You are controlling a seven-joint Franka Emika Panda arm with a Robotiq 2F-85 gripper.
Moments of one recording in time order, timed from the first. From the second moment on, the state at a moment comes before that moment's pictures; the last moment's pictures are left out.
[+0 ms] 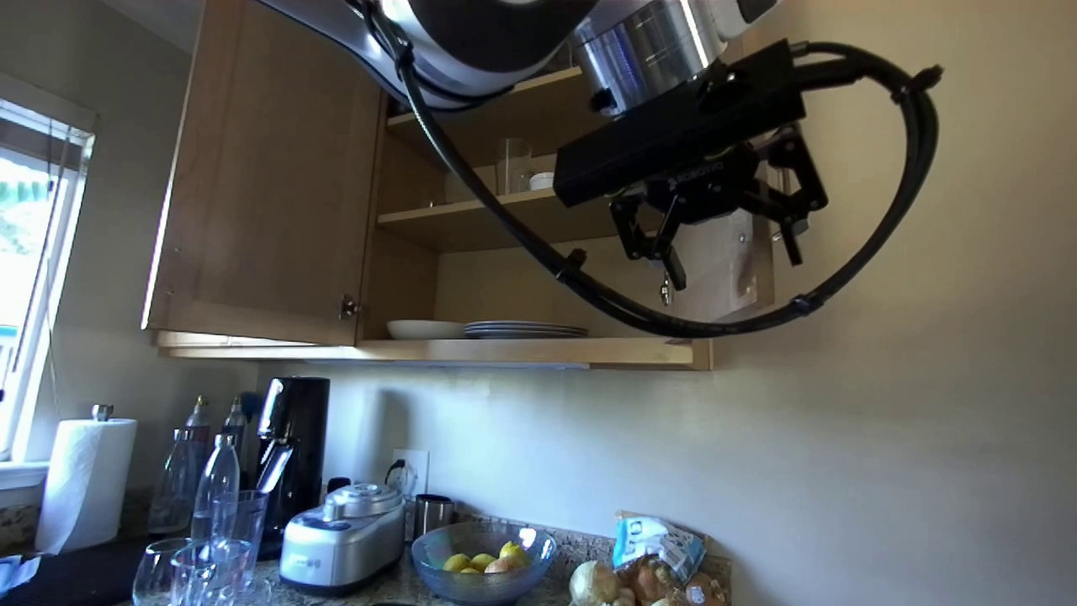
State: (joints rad) arm 0.02 -0.66 -0.76 -2.19 -0.03 2.52 -0.67
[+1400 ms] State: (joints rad) arm 0.11 -0.99 -0.34 -2.43 0.14 2.03 -0.79
